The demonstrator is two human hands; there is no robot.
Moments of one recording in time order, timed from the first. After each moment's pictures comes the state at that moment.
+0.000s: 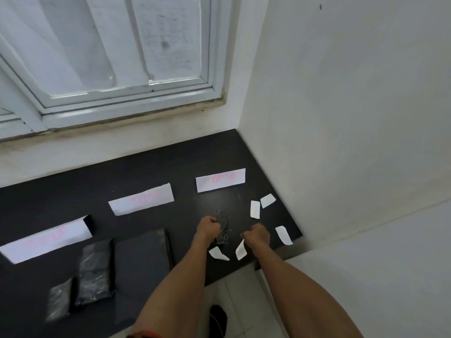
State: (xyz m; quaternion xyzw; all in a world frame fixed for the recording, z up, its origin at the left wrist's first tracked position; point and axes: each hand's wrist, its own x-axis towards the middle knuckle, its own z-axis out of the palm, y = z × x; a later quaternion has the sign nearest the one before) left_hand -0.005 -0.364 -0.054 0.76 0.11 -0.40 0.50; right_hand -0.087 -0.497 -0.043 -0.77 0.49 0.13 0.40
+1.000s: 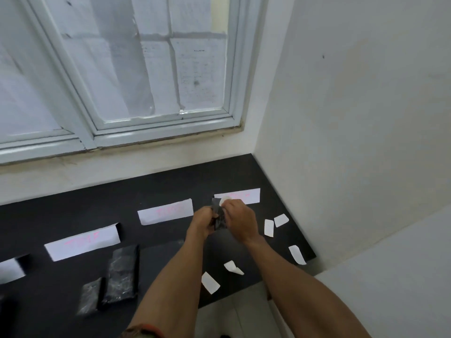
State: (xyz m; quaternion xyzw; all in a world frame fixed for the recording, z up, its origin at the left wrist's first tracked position) left_hand 0.014 -0.312 0.055 0.60 0.19 -0.35 0.70; right_hand -0.032 -0.427 0.045 -0.97 0.00 -0.19 0.18
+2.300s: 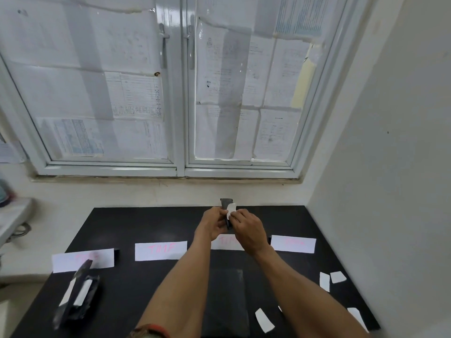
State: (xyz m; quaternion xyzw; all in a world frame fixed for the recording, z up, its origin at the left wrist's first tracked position) left_hand 0.025 -0.112 0.142 0.55 0.14 -0.21 0.80; right_hand 0.000 -0.246 0.115 -0.92 -0.24 -0.31 0.02
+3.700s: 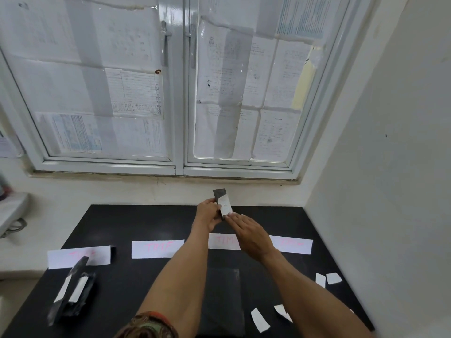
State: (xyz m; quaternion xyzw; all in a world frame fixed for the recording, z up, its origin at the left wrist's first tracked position) left_hand 0.040 -0.111 0.147 0.54 0.14 -0.14 0.82; right_hand -0.015 -0.269 0.108 -0.93 -0.30 -0.22 0.01
